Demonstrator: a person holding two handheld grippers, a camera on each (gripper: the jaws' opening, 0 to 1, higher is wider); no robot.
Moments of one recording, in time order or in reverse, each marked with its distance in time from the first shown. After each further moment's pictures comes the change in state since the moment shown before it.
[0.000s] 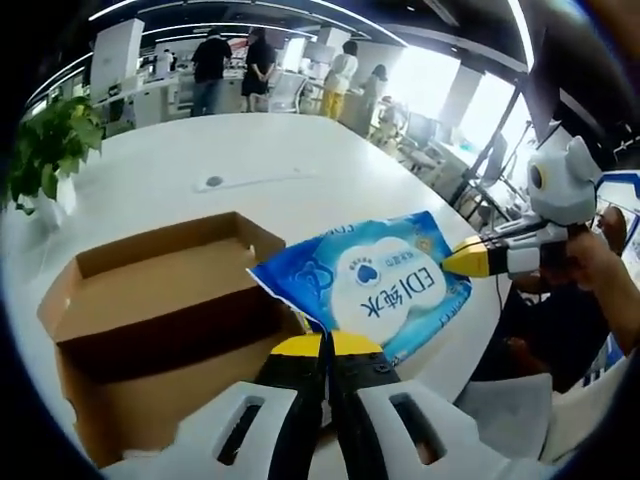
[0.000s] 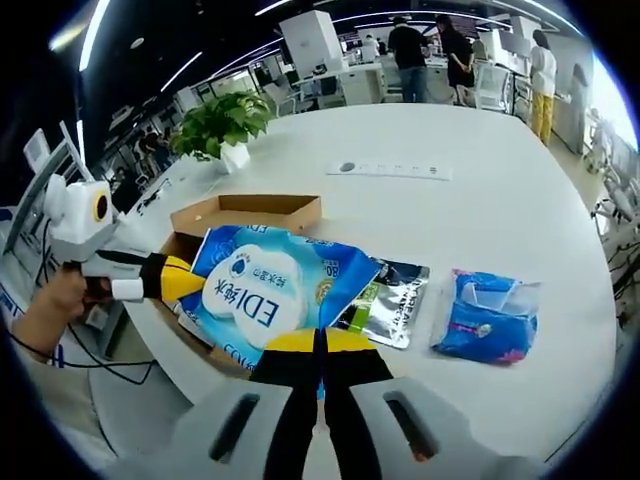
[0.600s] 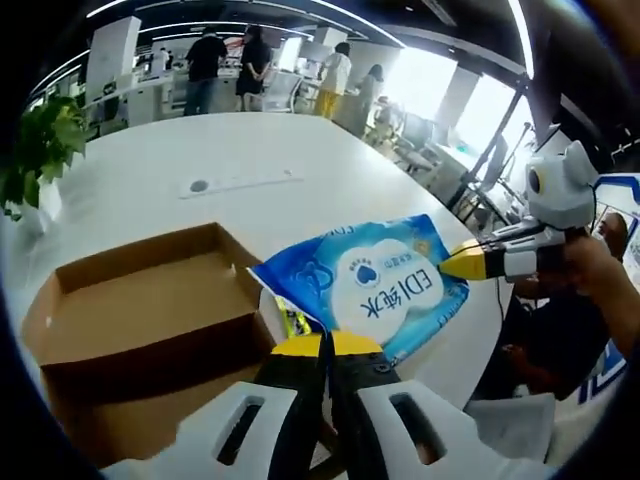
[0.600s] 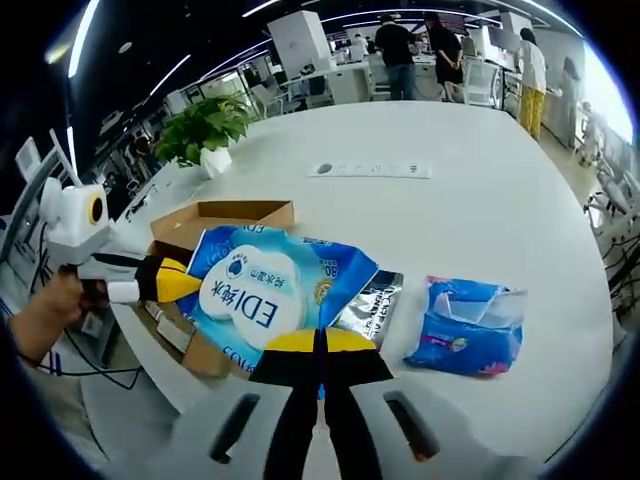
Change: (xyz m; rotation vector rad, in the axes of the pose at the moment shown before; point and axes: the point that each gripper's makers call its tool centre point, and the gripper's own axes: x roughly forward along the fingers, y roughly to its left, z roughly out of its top) left arm 0.037 -0.006 0.017 -0.007 0.000 -0.024; right arm 0.011 -0.039 0.009 0.027 0.001 -0.034
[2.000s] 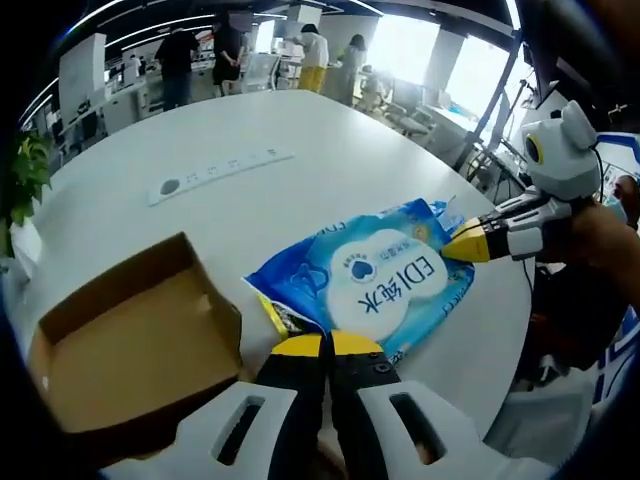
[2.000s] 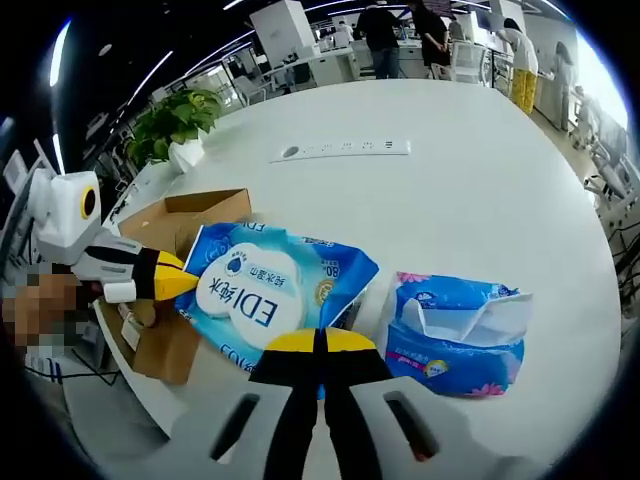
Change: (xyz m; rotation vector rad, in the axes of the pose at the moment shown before) left arm 0.069 0.009 -0.001 0.149 0.123 0.021; right arm 0.044 -0.052 -0.012 0.044 0.057 -0.026
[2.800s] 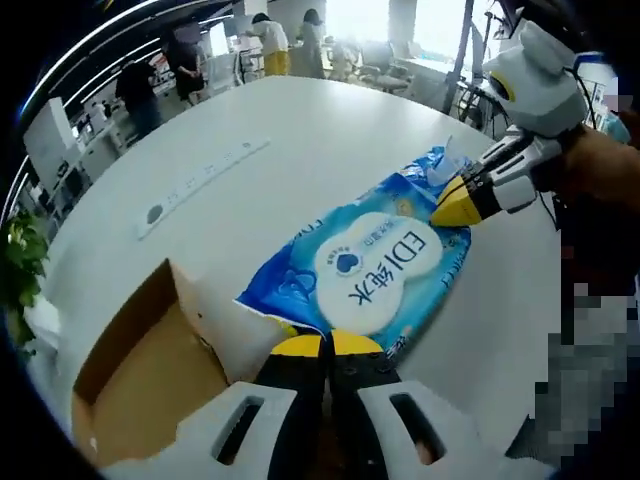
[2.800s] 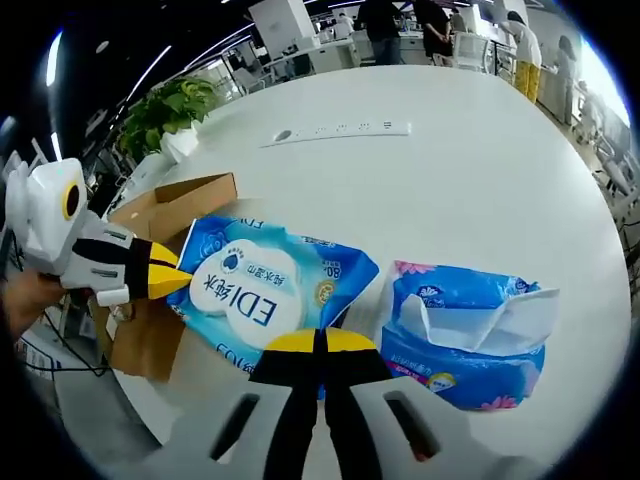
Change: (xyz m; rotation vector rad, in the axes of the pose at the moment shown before) left arm 0.024 0.001 -0.011 0.287 0.118 0.064; right arm 0.028 -0.015 -0.015 0.007 0.036 0.001
